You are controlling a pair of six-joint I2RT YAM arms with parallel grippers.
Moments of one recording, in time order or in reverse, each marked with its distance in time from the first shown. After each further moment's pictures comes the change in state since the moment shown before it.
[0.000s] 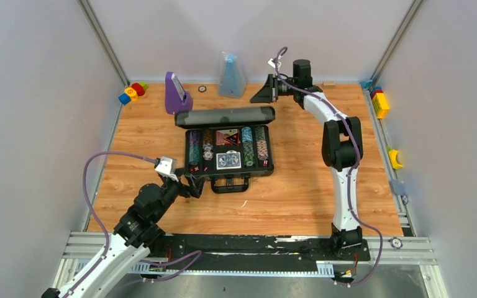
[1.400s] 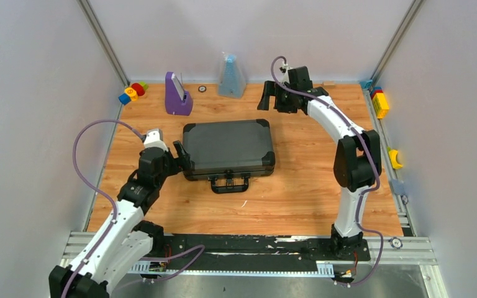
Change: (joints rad) left arm 0.269 0.488 0.313 -0.161 -0.083 -0.179; right arm 0.138 -0.423 -0.299 -0.474 1.006 -0.141
